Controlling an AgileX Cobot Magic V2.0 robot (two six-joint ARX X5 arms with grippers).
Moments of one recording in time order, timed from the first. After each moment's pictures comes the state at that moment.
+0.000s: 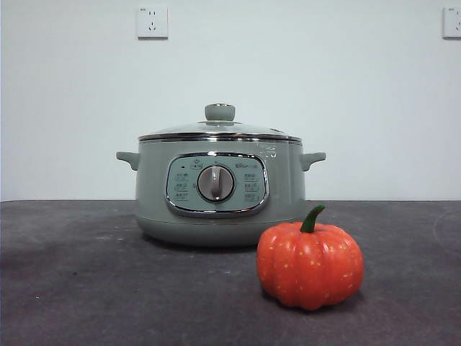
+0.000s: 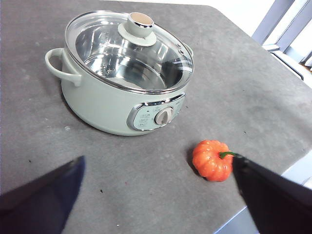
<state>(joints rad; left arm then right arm) -0.05 0.58 0.85 -0.80 0.60 -0.01 0.15 0.77 1.07 -1.10 -0.47 -0.09</state>
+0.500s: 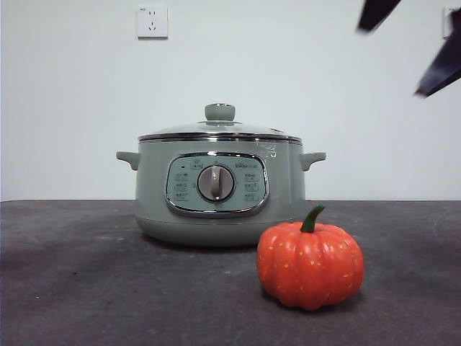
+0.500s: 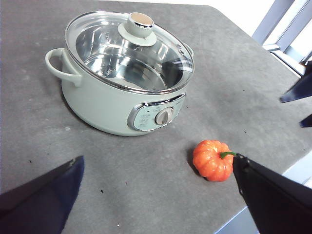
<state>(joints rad) -0.05 0.58 0.85 -0.80 0.60 -0.01 0.50 1.12 1.07 -1.00 -0.33 -0.08</state>
